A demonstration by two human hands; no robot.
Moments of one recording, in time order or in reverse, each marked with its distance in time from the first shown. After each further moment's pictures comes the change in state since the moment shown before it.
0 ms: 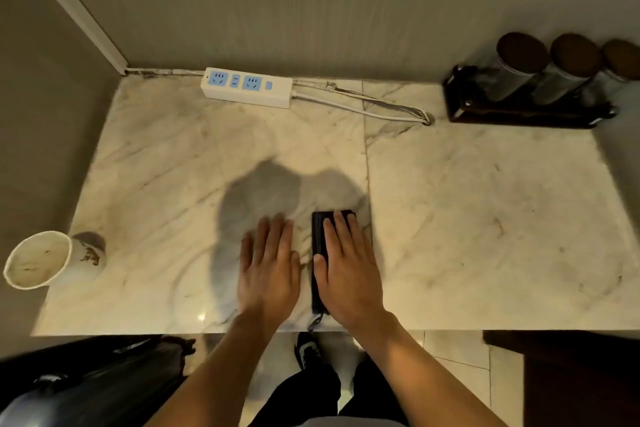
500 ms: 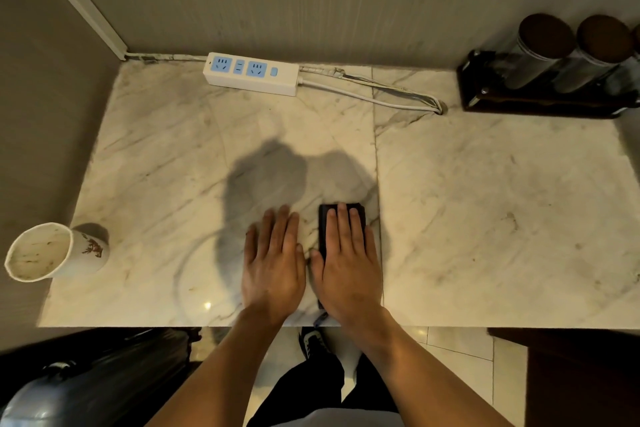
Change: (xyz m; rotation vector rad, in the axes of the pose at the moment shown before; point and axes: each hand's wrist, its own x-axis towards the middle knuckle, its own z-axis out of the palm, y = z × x) left_hand 0.003 0.000 0.001 0.038 0.031 -0.005; right_hand 0.002 -0.008 0.022 -0.112 0.006 0.044
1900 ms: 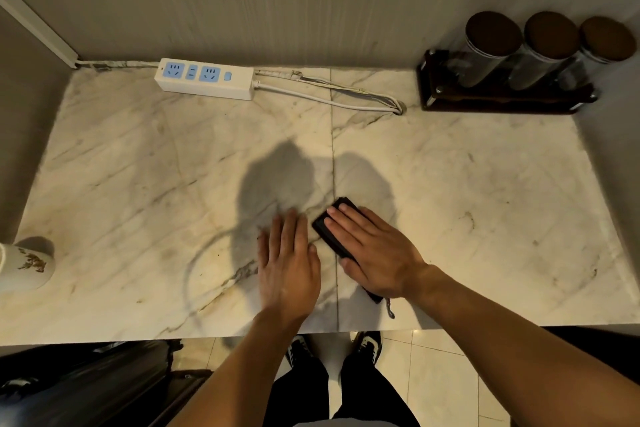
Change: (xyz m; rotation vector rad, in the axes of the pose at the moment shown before) left_hand 0.010 0.093 0.018 -0.125 -0.019 -0.061; right_hand 0.035 0.152 -0.040 -0.142 -0.198 -0.634
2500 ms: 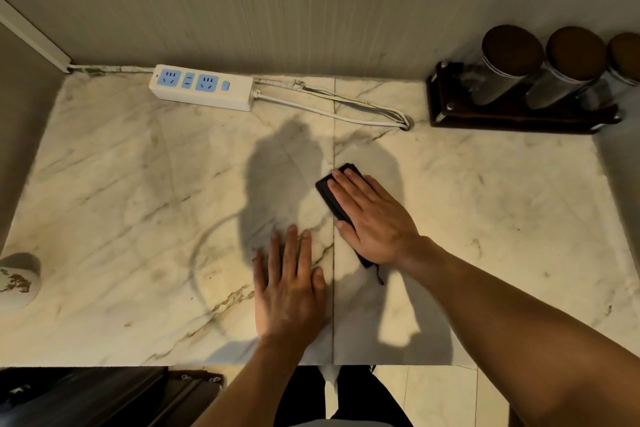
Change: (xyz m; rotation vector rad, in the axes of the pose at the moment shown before) left_hand 0.006 0.012 0.006 0.093 -0.053 -0.070; right_hand 0.066 0.051 -0.016 -0.004 0.006 0.150
